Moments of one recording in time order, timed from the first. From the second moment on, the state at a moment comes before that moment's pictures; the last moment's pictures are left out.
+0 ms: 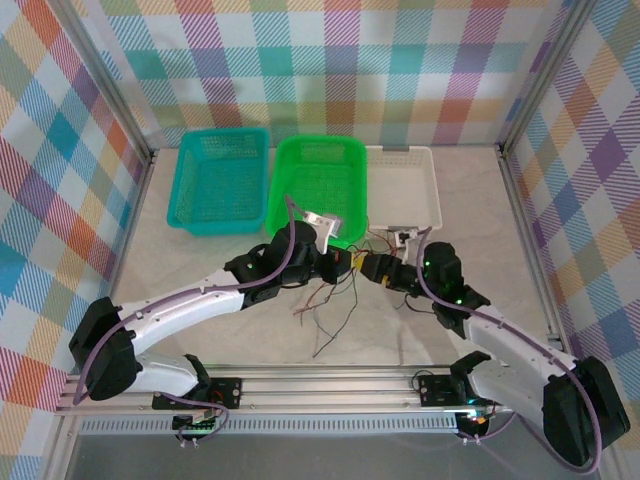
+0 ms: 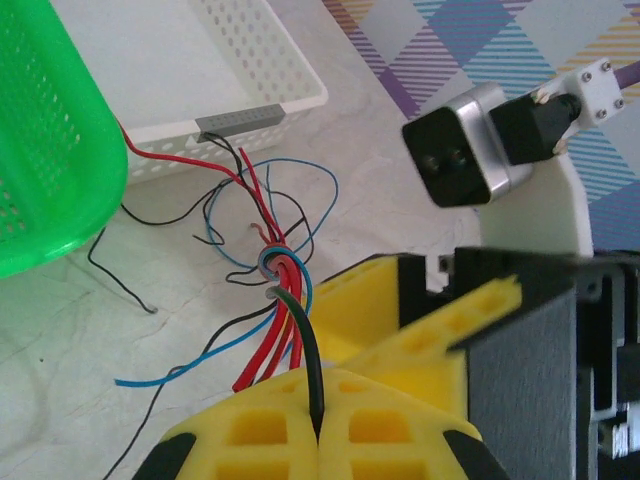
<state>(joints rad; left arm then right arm) -0.91 1.34 0.98 -0.11 0.11 -0.56 0.51 0.98 0.41 0.24 -0.53 0.88</state>
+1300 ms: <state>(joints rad) -1.00 1.24 0.91 0.02 0.19 -0.73 0.63 0.98 0.35 0.50 -0.19 0.94</state>
